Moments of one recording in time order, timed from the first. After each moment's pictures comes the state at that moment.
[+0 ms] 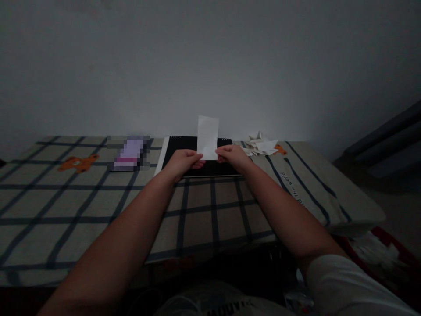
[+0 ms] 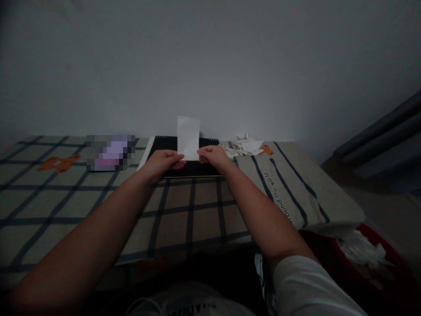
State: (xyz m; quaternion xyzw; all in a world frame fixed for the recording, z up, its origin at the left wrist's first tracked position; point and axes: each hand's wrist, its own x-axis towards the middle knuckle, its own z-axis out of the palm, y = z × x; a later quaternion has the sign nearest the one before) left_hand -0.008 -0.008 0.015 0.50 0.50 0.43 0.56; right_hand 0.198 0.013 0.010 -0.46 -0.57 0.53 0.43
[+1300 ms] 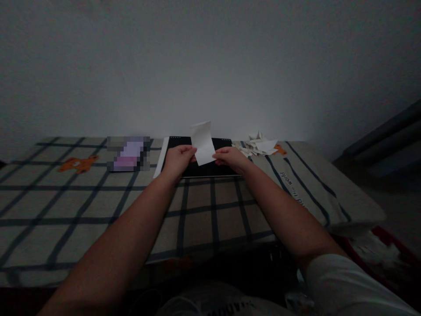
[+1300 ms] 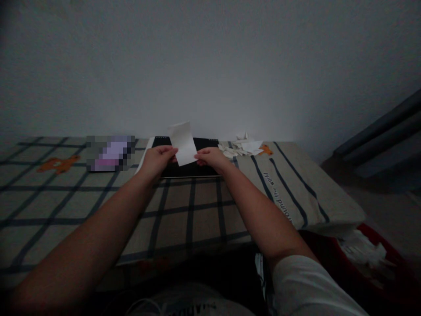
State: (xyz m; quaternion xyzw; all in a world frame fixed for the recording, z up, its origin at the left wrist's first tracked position) left_hand -0.006 0.000 0.009 0.46 0.51 0.57 0.45; right_hand 0.192 0.012 0.009 -0.49 -0.55 0.55 0.40
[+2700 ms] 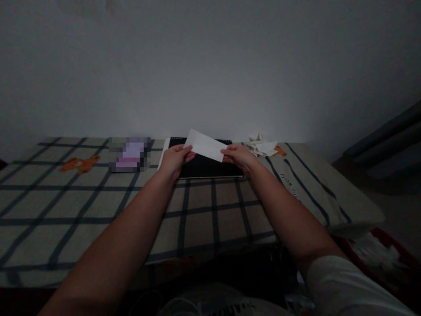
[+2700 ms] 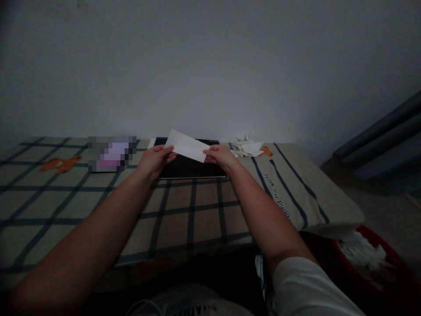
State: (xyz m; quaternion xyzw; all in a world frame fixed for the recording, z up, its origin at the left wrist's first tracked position) left_hand -0.015 0.004 0.017 0.35 0.46 0.59 0.56; right_hand 0.213 0.023 0.010 -0.46 -0.47 0.60 0.45
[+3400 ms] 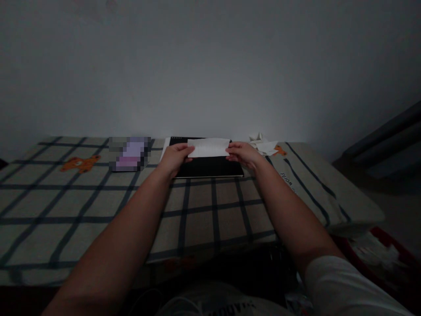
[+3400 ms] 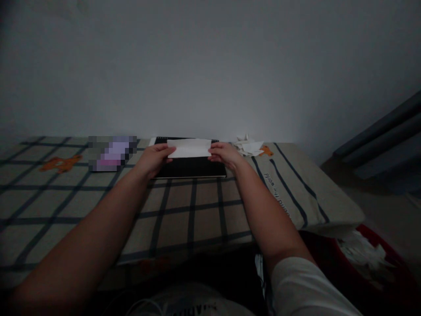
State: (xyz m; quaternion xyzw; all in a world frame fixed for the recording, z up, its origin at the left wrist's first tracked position) left_hand -0.027 0.005 0.016 0.47 0.47 0.54 0.52; right_hand 0.232 0.024 0.017 -0.47 -0.48 0.60 0.44
